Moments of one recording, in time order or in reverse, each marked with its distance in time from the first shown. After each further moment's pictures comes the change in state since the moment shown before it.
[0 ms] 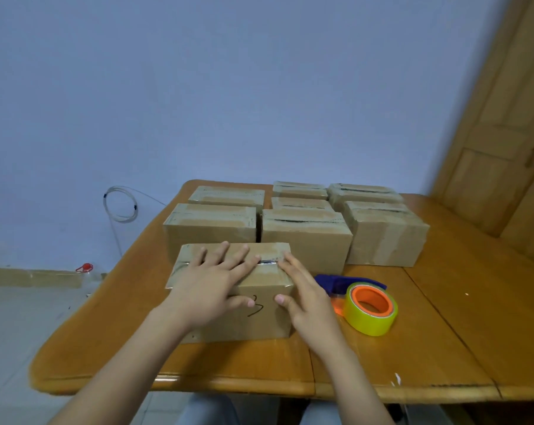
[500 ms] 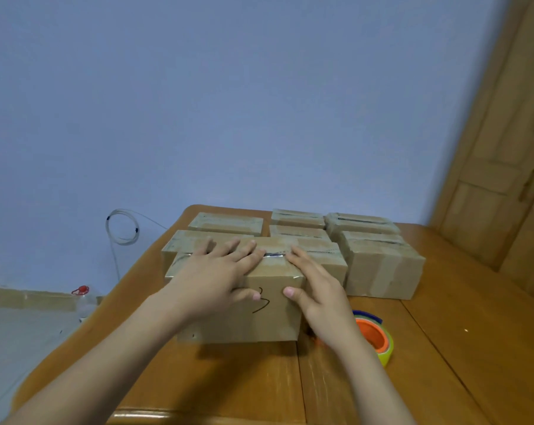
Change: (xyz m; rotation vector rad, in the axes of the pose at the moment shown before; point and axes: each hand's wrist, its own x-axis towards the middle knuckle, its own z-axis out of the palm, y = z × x) left_hand 0.009 0.011 -0.073 0.089 0.061 -0.003; right_hand 0.029 -0.024 -0.059 0.007 0.056 -0.164
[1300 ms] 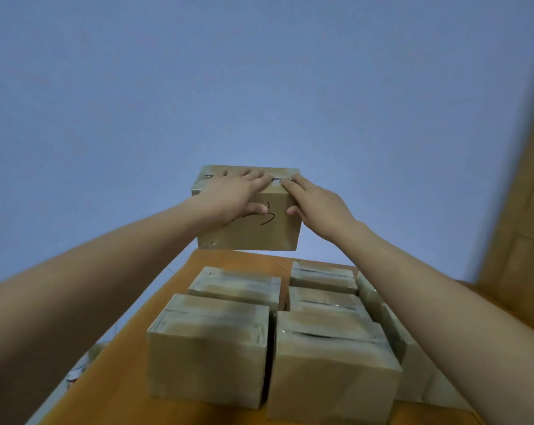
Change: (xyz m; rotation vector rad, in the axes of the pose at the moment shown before) left_hand 0.211 -0.153 -0.082 0.046 0.345 -0.097; right_hand 0.306 0.015 -0.033 -0.780 -0.030 -0.304
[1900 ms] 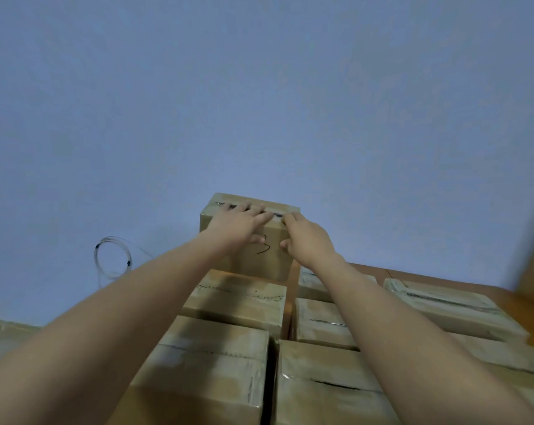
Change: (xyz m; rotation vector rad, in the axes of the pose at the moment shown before) left_hand 0.075 -0.018 0.169 0.047 -0.189 -0.040; right_hand 0.044 0.030 0.167 0.101 -0.201 0.150
